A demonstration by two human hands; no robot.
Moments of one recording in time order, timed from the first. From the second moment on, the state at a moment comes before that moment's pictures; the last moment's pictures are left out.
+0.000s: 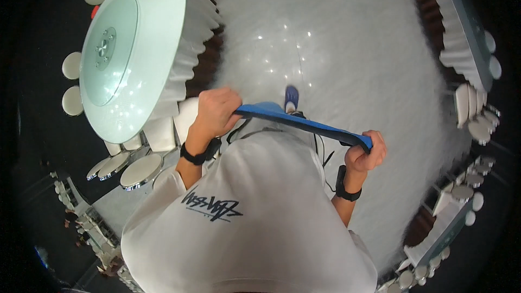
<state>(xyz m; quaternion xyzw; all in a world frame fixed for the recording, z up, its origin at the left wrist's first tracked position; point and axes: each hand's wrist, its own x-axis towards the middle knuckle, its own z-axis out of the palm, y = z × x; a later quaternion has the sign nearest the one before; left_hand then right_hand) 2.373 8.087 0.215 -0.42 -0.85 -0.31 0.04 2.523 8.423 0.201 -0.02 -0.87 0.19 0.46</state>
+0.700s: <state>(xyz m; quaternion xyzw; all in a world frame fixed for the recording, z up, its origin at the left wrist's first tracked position) 1.786 8.213 0.199 0.04 -0.39 -0.91 -0.15 1.850 8.488 0.216 -0.02 -0.57 0.82 0.08</state>
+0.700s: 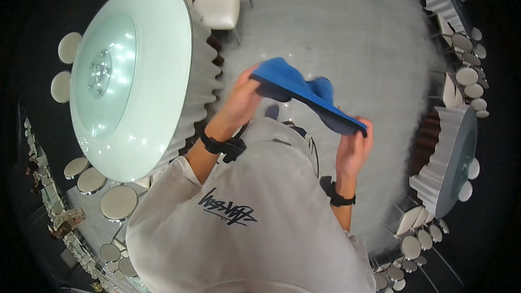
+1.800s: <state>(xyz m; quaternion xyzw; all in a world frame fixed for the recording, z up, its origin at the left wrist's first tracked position) 0.834 8.051 0.179 0.31 -0.47 -0.81 0.16 0.763 8.331 0.194 0.23 -0.80 0.56 0.01</state>
